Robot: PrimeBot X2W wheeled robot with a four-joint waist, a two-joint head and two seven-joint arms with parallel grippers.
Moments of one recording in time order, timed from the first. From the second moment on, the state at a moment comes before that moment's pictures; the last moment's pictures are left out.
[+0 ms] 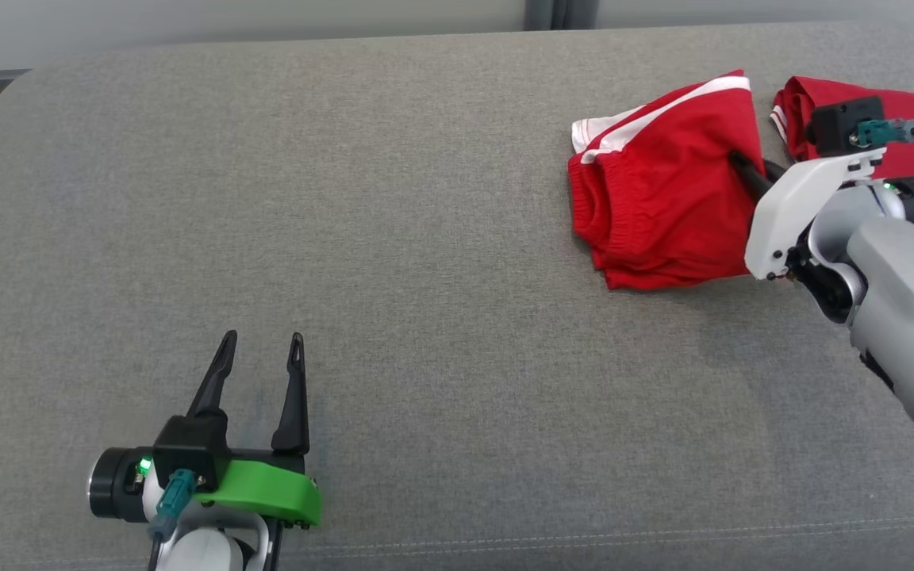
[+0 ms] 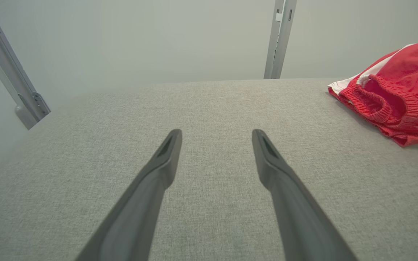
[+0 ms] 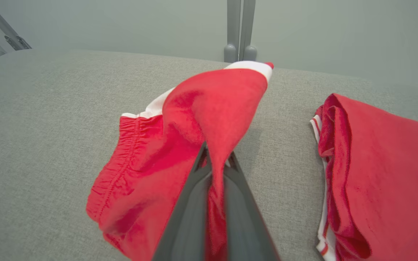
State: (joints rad) left arm -0.11 0.05 -0.15 0.22 -0.12 -0.02 -0.26; right arm -1.00 -0.41 0.95 0.99 1.00 0.13 -0.08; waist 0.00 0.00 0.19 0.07
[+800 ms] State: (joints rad) left arm -0.14 0.10 -0.10 0.19 -0.09 -0.04 -0.26; right arm -1.21 -0.64 1.02 0.98 1.01 0.13 0.02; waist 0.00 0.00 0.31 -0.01
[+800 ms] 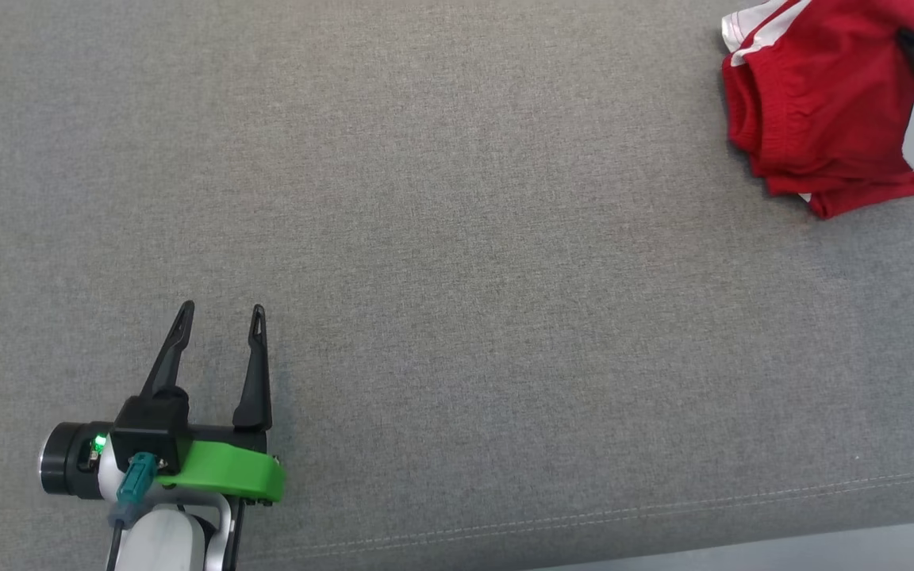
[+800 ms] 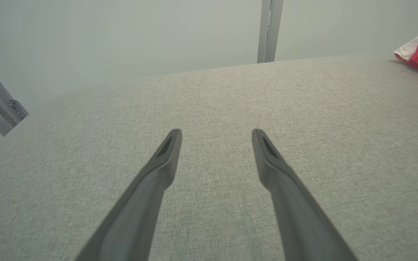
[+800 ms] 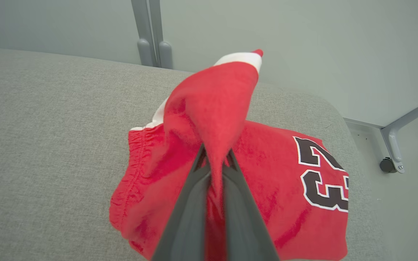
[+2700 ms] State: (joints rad) left arm -0.17 0.11 -0.09 0.13 -0.08 -0.03 -0.26; right arm -1.35 -0.65 1.03 1.19 0.98 0.13 -0.19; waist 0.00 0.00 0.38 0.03
